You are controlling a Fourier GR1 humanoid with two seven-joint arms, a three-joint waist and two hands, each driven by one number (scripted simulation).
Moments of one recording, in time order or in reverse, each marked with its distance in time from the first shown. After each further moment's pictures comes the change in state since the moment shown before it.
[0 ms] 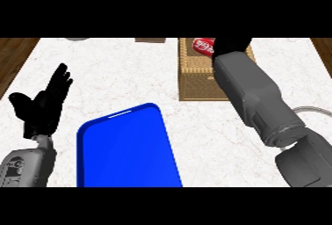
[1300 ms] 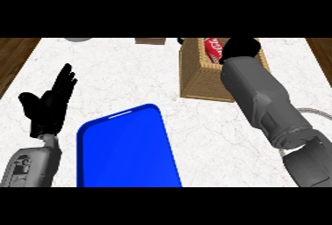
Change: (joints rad) left arm -0.009 -0.021 -0.013 0.018 -0.027 0.015 -0.010; right arm 0.054 -0.038 -0.103 -0.020 -0.052 0.082 0.025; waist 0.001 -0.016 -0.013
